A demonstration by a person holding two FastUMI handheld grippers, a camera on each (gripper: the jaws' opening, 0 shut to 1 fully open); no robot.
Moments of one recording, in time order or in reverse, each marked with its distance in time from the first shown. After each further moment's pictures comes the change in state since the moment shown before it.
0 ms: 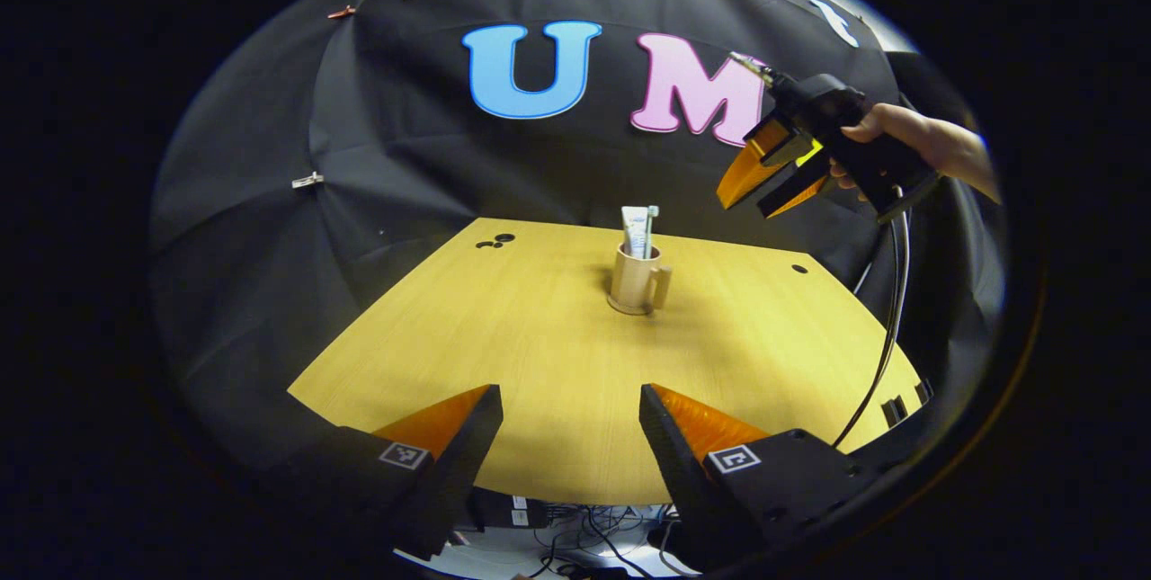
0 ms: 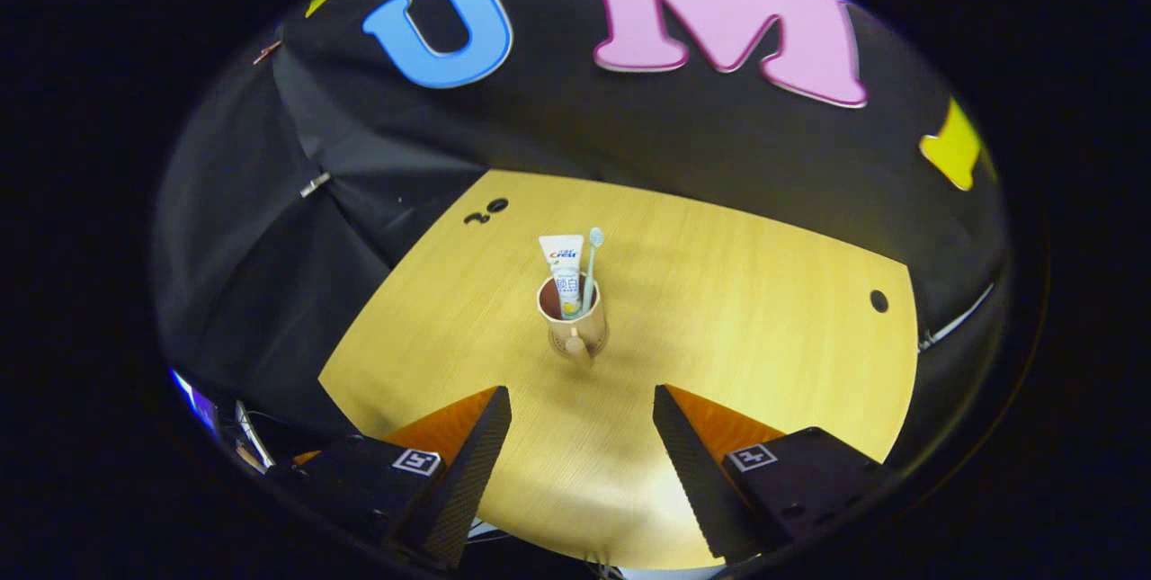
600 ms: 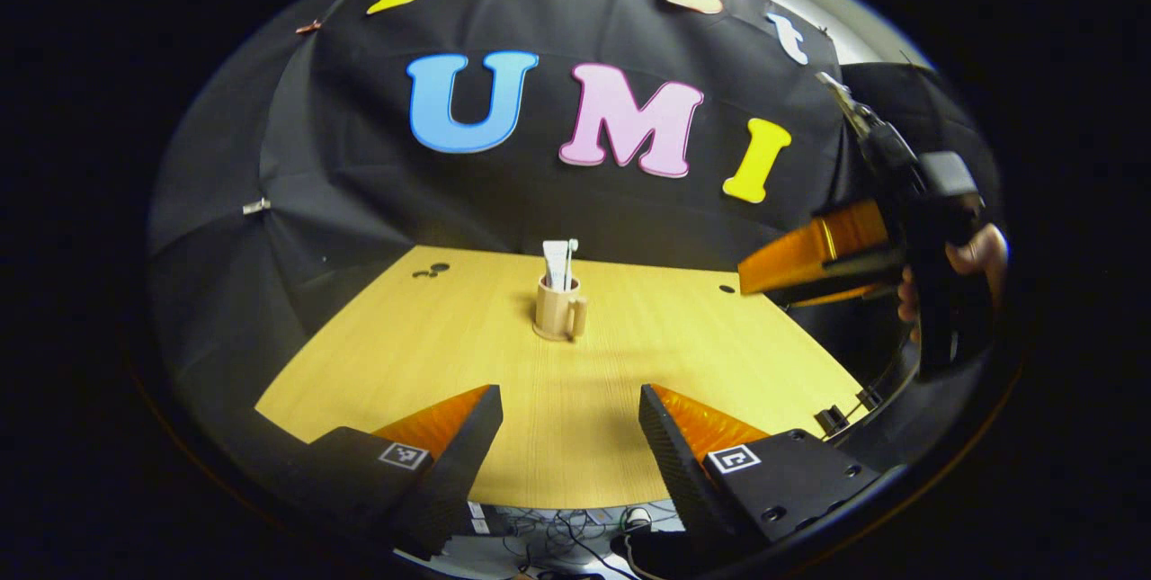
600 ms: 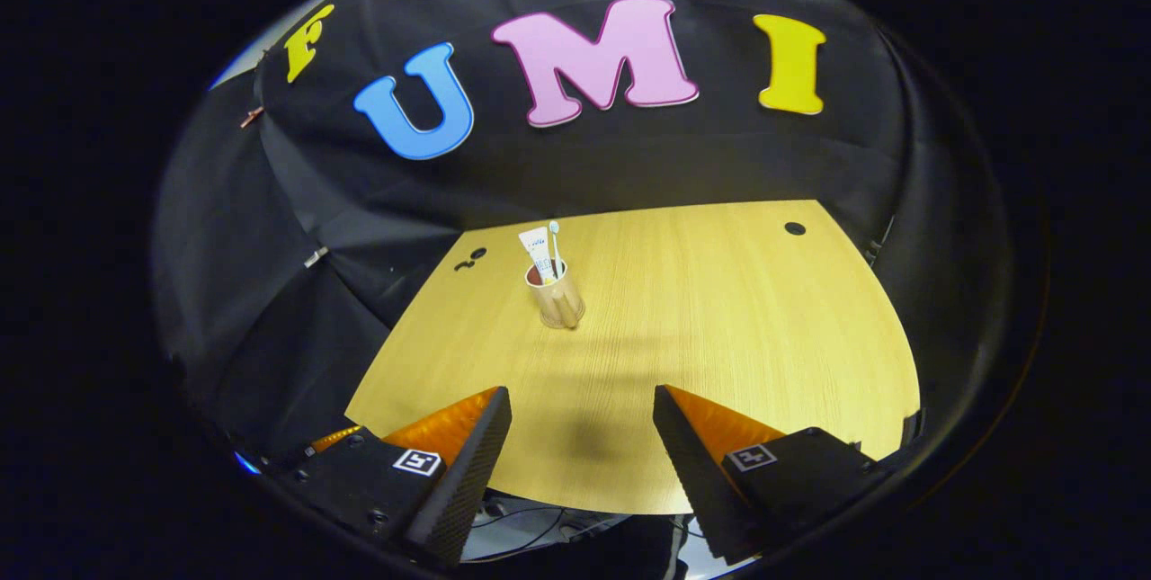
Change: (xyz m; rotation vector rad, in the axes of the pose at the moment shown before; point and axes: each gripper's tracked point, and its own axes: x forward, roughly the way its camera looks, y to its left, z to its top) left arm -0.040 -0.062 0.053 0.017 -0.098 -0.177; right arm -0.138 0.021 -0.124 0.216 -0.282 -0.122
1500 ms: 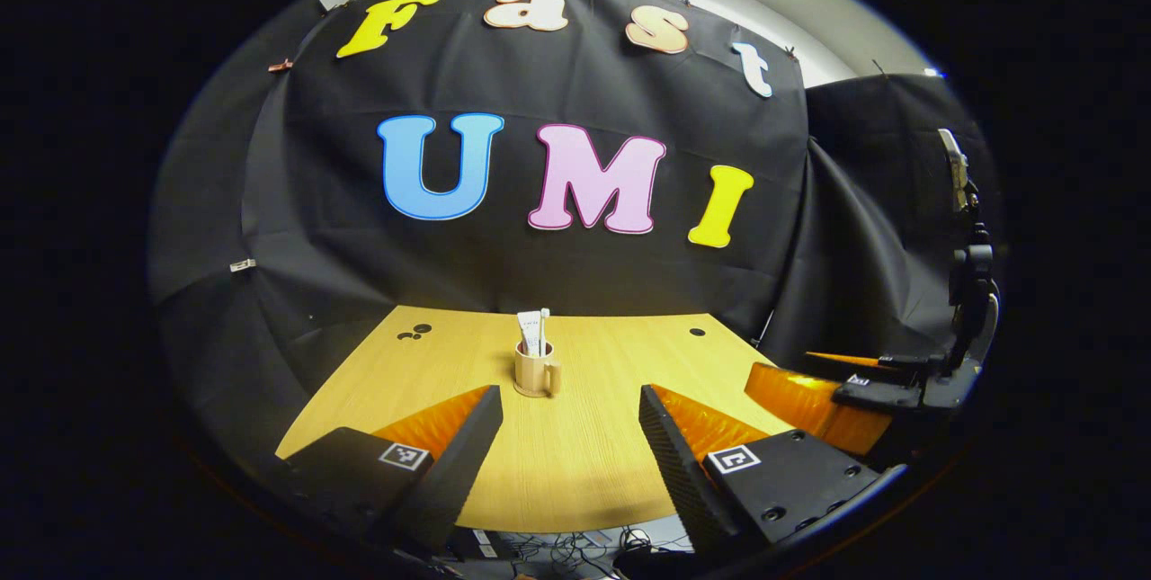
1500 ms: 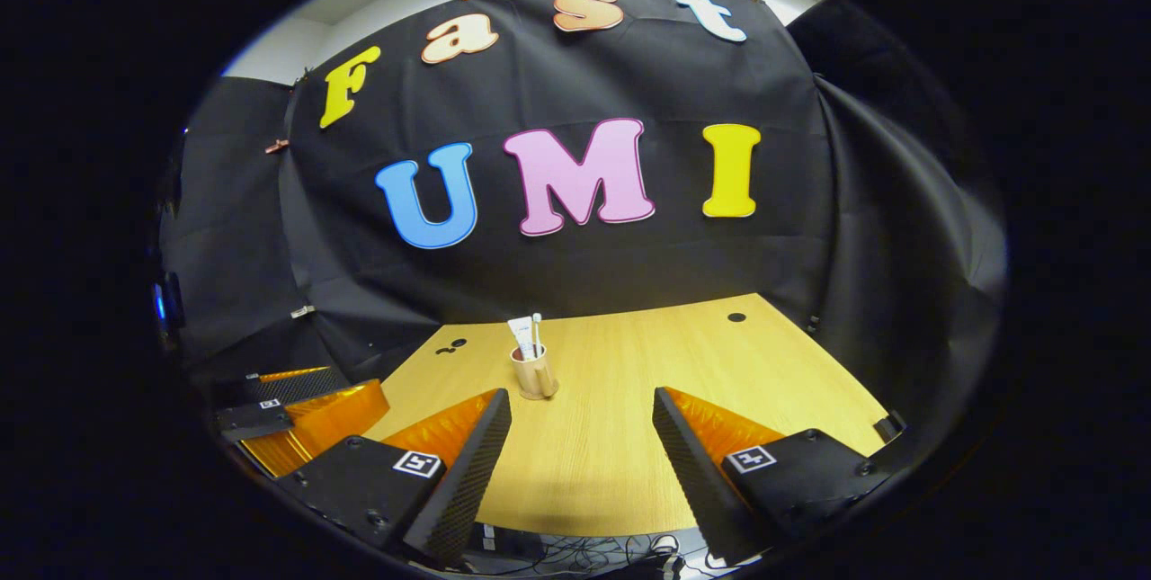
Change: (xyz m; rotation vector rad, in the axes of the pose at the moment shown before) left arm -0.038 -0.026 0.074 0.059 -0.109 -0.061; right arm -0.082 0.015 -0.016 -0.052 -0.384 -0.090
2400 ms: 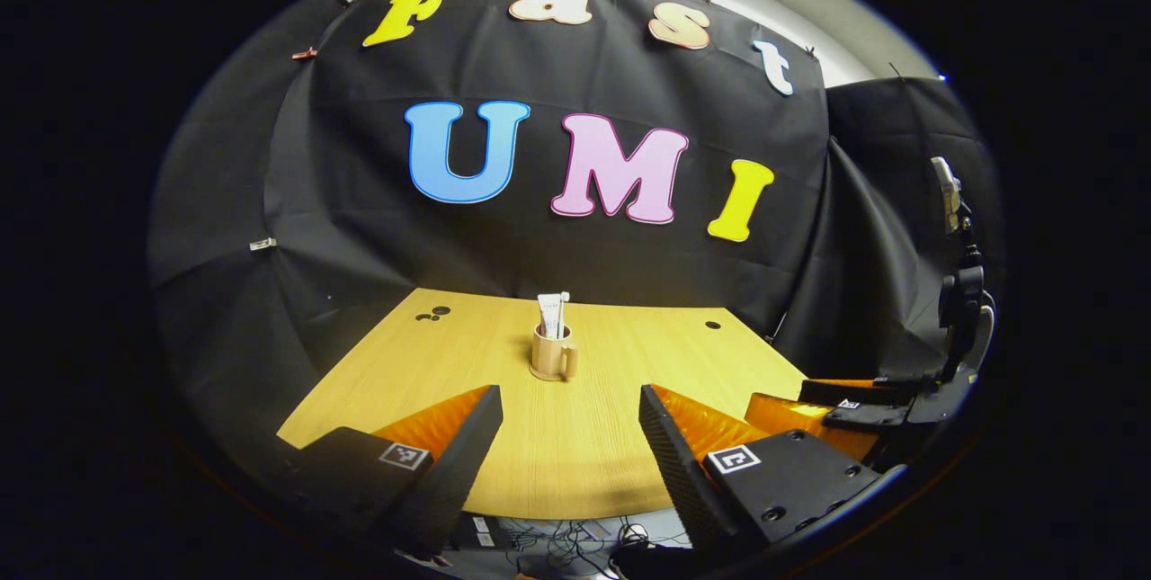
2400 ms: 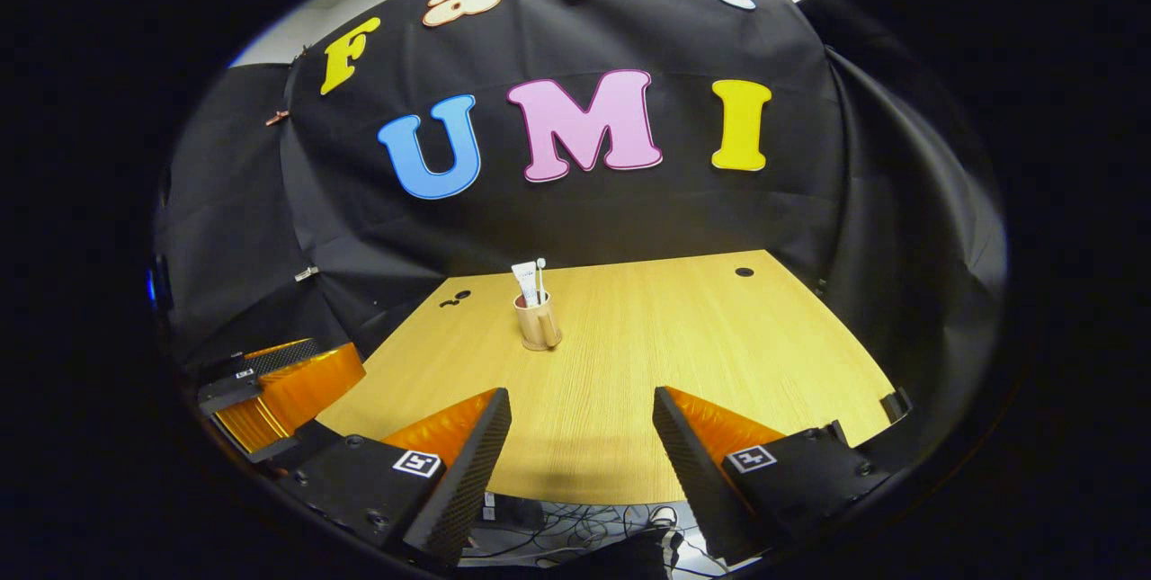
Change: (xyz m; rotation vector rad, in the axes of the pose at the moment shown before) left arm -0.014 0.013 -0.020 -0.041 0.025 0.067; right arm -0.001 -0.006 -0.041 -0.007 0.150 0.013
